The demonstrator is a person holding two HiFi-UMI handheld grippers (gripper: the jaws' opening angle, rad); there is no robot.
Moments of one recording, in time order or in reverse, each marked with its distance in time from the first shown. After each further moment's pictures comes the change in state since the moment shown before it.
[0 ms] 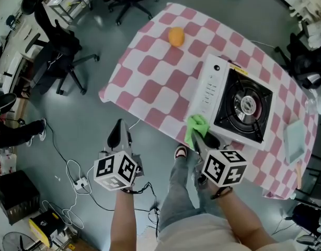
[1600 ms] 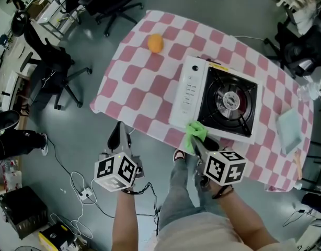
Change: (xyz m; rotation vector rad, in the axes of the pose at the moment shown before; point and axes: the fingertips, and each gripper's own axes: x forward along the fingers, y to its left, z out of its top) left arm 0.010 -0.054 0.005 0.038 0.007 -0.066; right arm -0.036 -0.045 -0.013 0.083 0.020 -0.020
